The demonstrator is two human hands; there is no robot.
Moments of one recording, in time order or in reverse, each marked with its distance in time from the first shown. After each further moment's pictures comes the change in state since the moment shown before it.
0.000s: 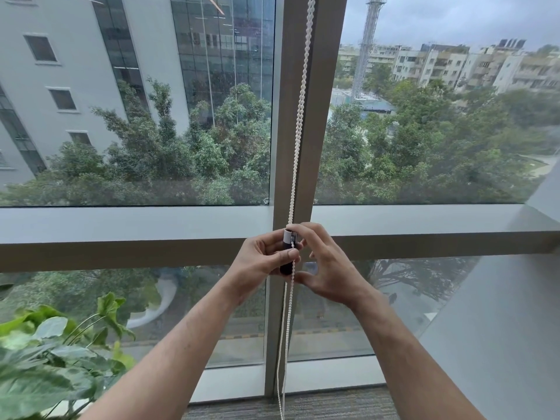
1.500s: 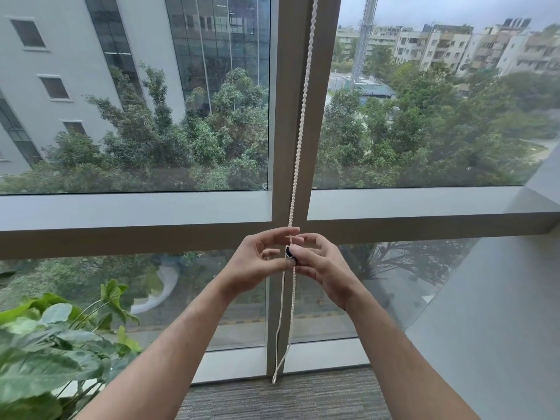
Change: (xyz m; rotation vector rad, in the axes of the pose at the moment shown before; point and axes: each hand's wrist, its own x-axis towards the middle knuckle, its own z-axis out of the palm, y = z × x) left_hand -0.017 -0.018 -0.007 0.259 -0.066 0.151; right_hand -0.026 -0.013 0.026 1.051 0.072 0.712
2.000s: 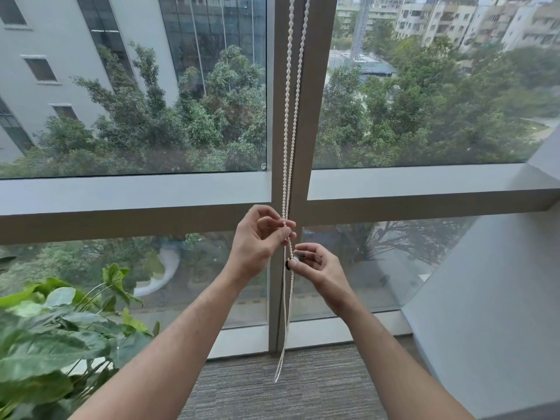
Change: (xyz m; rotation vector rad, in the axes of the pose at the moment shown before) left_hand -0.005 -0.020 0.013 -0.080 0.284 0.068; right_hand -0.020 0.065 -0.008 -0.086 0.132 -0.038
